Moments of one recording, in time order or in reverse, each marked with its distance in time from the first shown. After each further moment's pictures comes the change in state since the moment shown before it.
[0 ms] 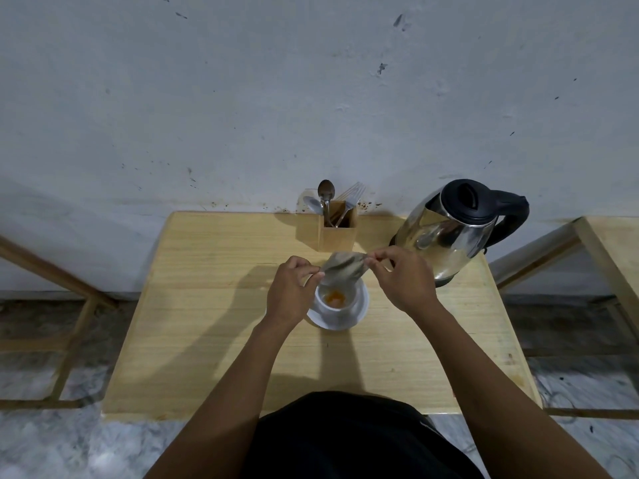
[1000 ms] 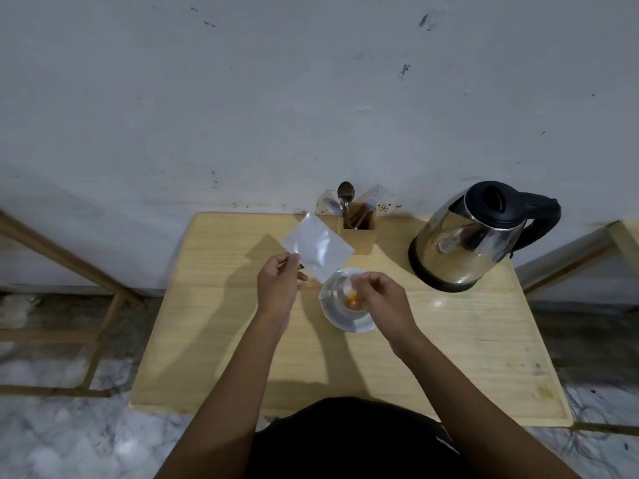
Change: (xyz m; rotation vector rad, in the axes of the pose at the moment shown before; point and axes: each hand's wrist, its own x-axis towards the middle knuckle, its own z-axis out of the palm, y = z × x) left_hand -0.004 0.009 -0.044 -0.674 0.234 -0.488; right_hand -0.036 -0.039 0.046 0.803 -0.114 0.395
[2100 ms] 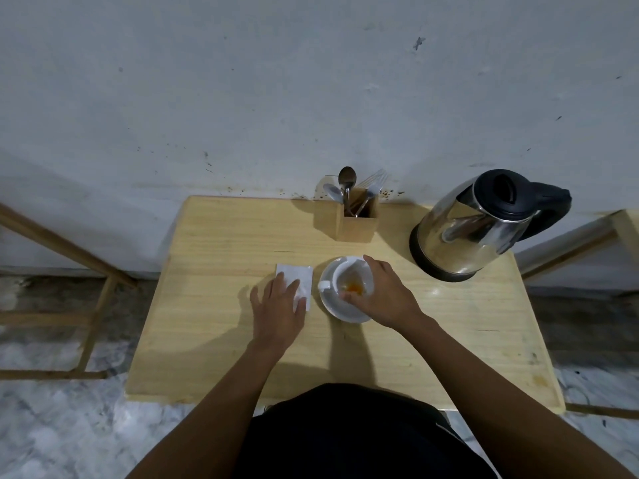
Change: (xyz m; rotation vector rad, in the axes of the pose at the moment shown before) left_hand 0.020 -0.106 -0.034 1.308 -0.108 0.427; right_hand 0.049 0.037 -0.015 -0.868 -0.195 -0.164
